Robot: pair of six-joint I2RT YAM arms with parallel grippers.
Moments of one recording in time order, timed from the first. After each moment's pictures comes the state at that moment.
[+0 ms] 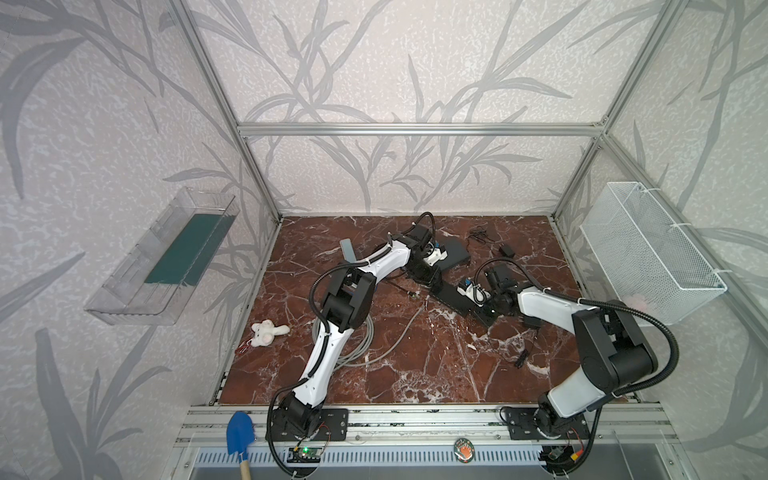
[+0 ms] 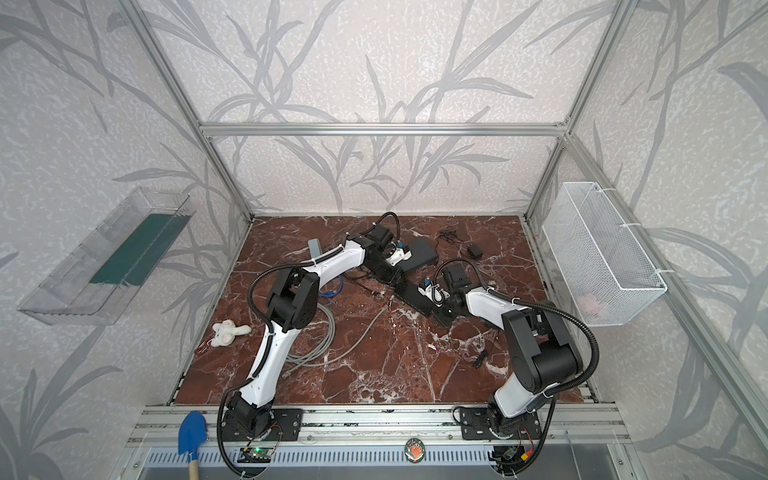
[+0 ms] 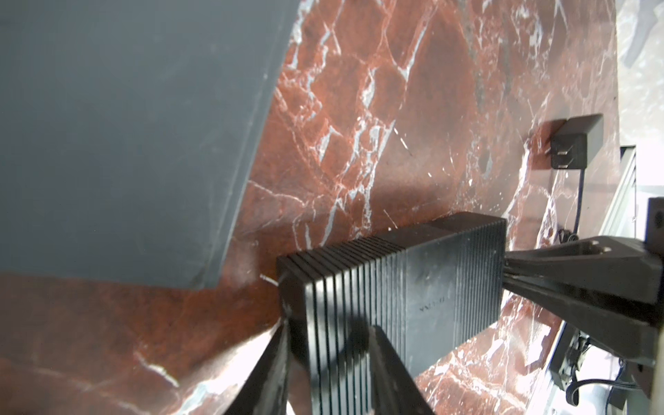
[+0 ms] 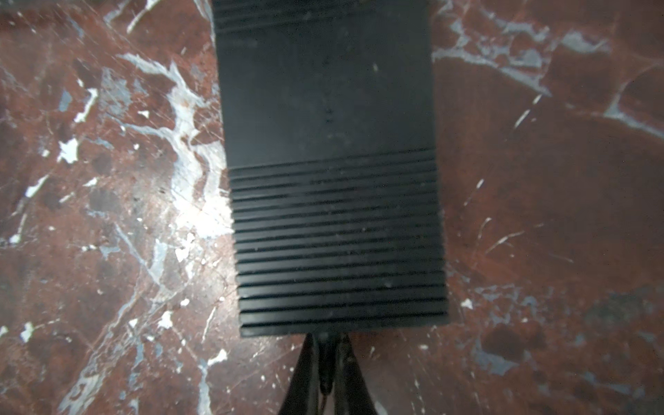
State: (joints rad) left arm -0.57 2.41 1.99 -0.86 0.56 -0.01; right arm 0.33 1.62 0.82 -0.40 -0.23 -0.44
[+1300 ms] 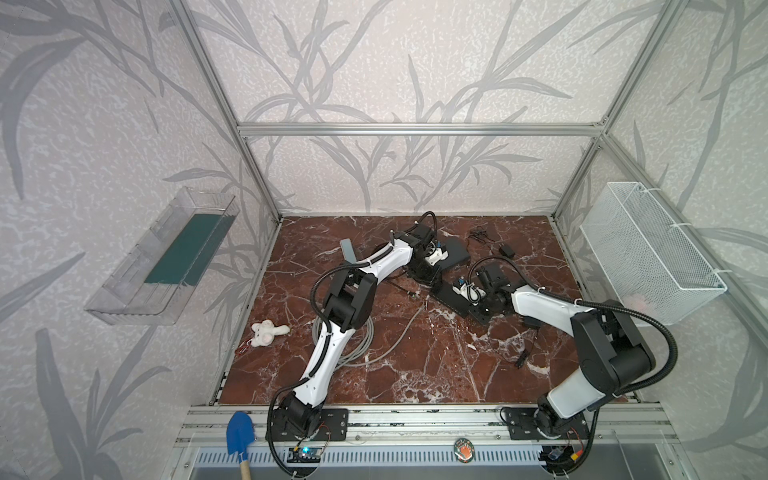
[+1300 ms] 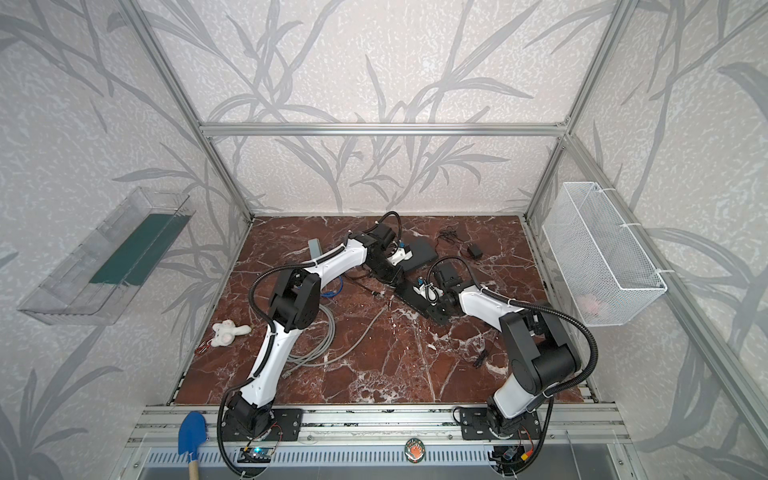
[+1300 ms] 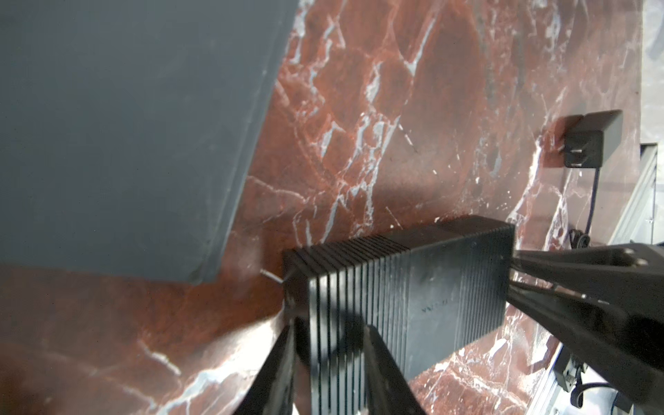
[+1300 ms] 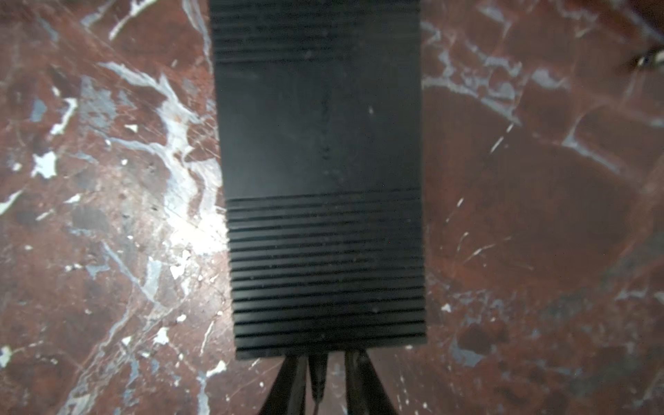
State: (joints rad) left arm -0.58 2.42 2.04 -0.92 0.51 -0.05; right arm 0.40 1.61 0.87 -0.44 -0.11 -0.38
